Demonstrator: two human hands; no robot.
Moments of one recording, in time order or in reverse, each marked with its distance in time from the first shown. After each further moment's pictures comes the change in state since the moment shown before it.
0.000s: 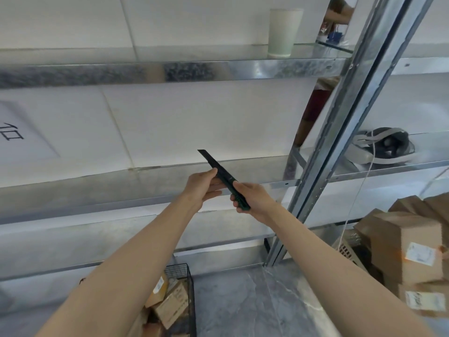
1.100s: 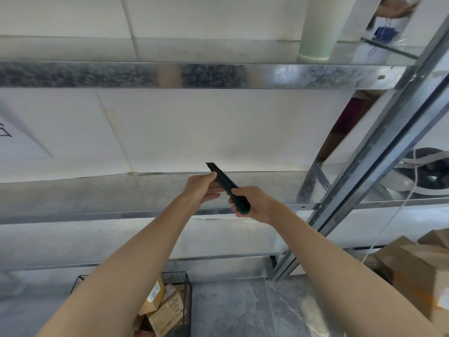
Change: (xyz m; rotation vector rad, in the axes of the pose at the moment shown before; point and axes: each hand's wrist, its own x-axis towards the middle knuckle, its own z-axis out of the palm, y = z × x) left_hand 0.098 0.011 -0.009 -0.035 0.064 -0.032; right_hand 0.112 -0.026 -0.021 0.052 -0.171 0.278
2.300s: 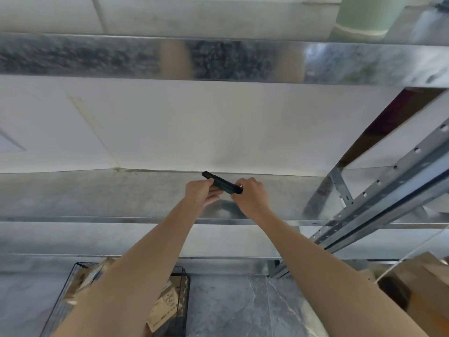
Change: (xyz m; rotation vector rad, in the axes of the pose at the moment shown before) left_hand 0.093 -0.024 0.021 -0.134 0.268 -0.197; right_hand 0.120 0.005 -0.044 -1.159 0.474 -0.355
